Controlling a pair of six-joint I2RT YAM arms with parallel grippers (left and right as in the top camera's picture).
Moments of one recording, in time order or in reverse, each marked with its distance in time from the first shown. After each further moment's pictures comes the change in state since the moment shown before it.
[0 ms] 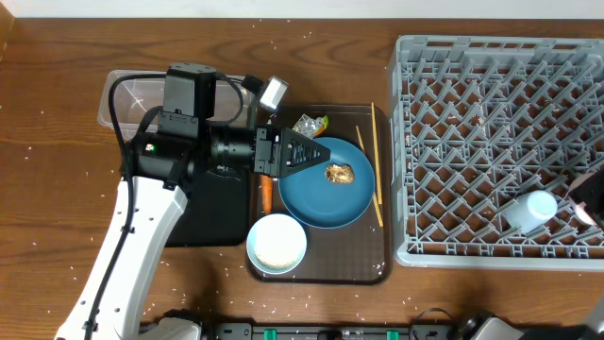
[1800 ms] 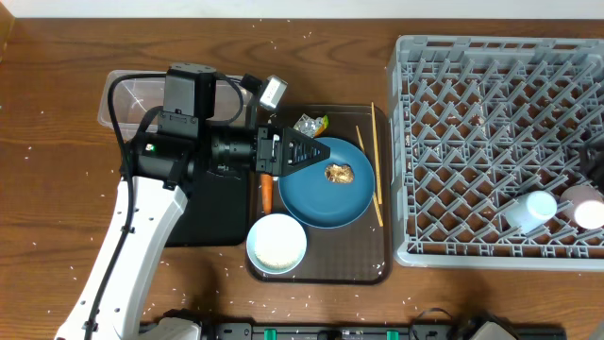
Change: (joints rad) left arm 0.000 0.000 0.000 -0.003 -0.049 0.000; right arm -0.007 -0.181 0.137 0.035 -0.338 -0.048
